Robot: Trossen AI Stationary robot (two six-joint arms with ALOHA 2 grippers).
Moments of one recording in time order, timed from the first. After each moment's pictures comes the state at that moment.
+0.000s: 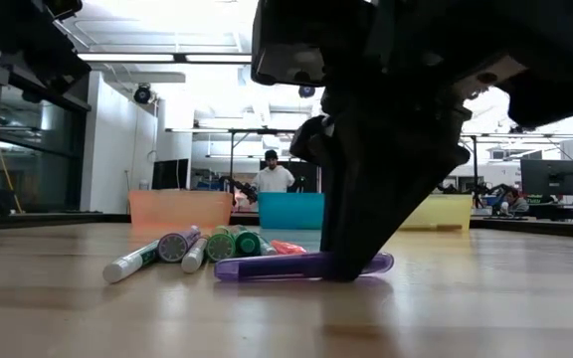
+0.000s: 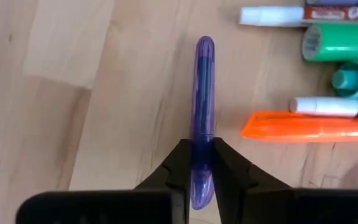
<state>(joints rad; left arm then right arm) -0.12 0.31 0.53 -0.65 0.01 -0.35 0.44 2.18 1.49 -0.53 0.00 0.24</state>
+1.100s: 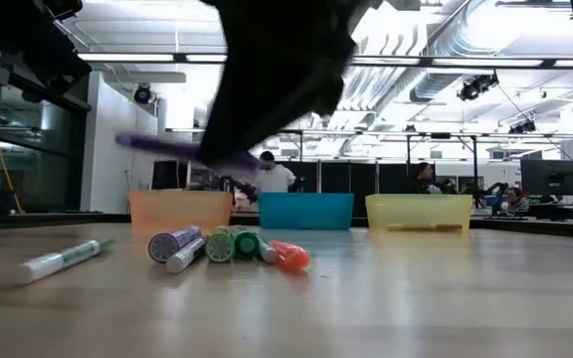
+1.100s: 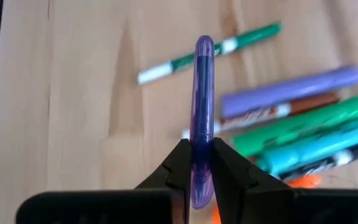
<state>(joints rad) -0.12 0.31 0.53 -0.65 0.01 -0.35 0.44 2.19 1.73 -0.55 0.26 0.50</state>
